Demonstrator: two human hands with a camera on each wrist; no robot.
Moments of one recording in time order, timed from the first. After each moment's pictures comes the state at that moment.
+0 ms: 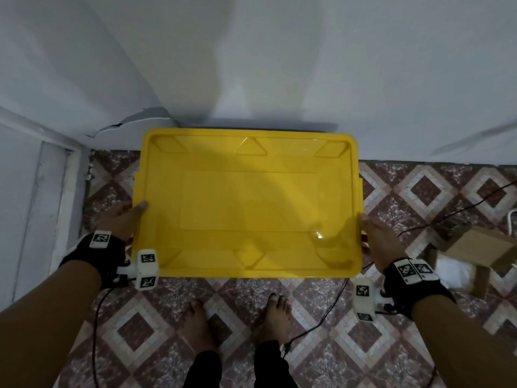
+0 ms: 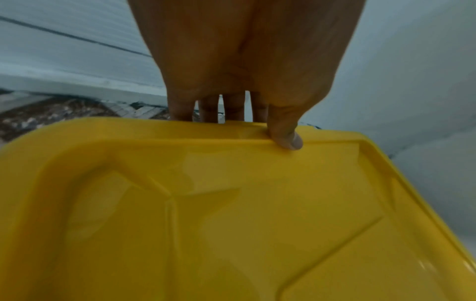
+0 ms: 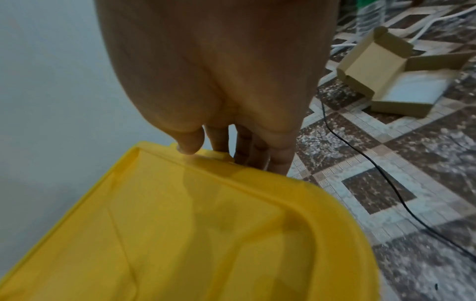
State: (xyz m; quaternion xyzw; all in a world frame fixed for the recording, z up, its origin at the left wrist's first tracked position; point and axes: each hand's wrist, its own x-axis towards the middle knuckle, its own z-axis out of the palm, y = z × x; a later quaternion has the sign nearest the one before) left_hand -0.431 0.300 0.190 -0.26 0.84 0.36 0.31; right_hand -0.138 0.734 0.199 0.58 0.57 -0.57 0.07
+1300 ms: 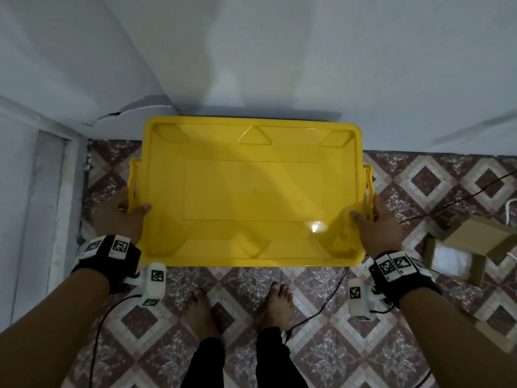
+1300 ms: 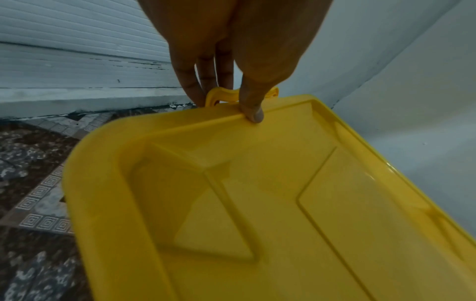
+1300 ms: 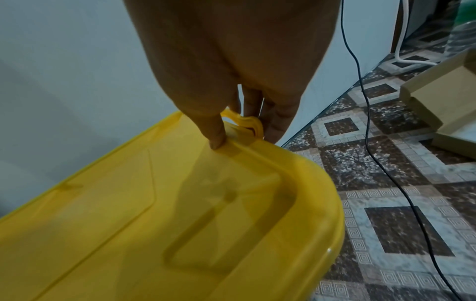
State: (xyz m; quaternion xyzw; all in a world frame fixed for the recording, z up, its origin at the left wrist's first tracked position) left_hand -0.405 0.308 0.213 -0.12 0.94 0.27 0.18; right_hand -0.140 0.719 0.189 0.54 0.74 -0.40 0.05
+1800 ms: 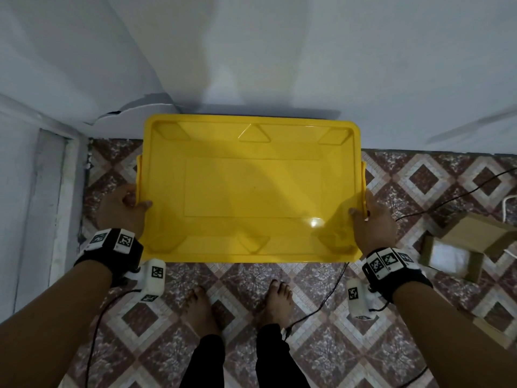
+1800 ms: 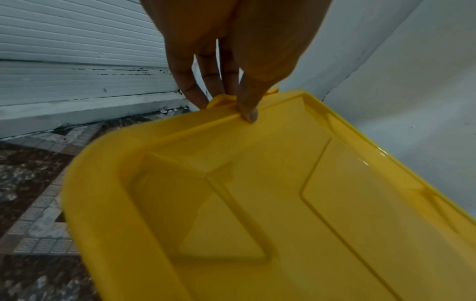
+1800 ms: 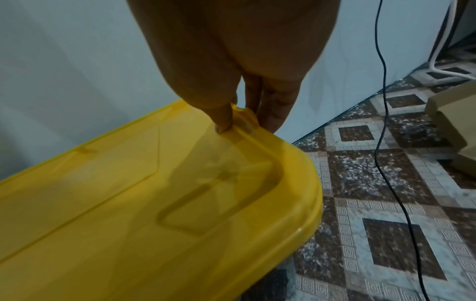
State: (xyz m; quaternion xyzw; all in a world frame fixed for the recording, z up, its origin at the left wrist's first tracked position) left_hand -0.412 0.309 0.212 -0.08 0.95 0.23 0.18; right_hand -0.139 0.710 0.188 0.49 0.83 -0.26 0.07
